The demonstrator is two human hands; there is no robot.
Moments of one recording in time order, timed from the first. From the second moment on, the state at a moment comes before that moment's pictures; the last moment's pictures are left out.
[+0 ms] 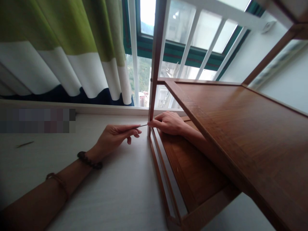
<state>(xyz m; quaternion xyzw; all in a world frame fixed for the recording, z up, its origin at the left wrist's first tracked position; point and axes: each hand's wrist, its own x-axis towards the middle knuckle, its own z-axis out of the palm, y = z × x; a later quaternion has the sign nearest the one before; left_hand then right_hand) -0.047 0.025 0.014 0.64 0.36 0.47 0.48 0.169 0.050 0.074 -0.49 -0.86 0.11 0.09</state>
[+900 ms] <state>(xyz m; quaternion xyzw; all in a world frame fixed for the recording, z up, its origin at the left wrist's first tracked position) -0.052 0.029 0.046 0.42 0.39 0.32 0.76 0.169 0.050 0.074 -0.49 -0.86 0.12 0.09</state>
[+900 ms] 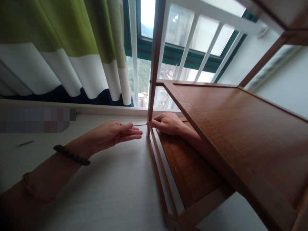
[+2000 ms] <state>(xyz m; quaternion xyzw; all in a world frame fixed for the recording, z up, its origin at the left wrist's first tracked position) -0.046 0.028 0.016 0.54 0.32 0.45 0.64 0.170 0.053 0.075 -0.50 -0.85 0.13 0.10</state>
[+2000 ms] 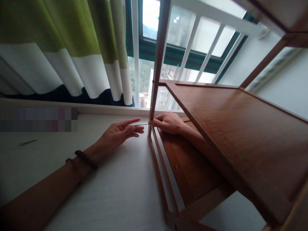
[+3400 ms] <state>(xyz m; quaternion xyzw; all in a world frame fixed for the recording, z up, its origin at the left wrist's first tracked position) -0.041 0.033 0.032 0.43 0.42 0.45 0.66 0.170 0.052 0.075 -0.50 -0.85 0.13 0.10</state>
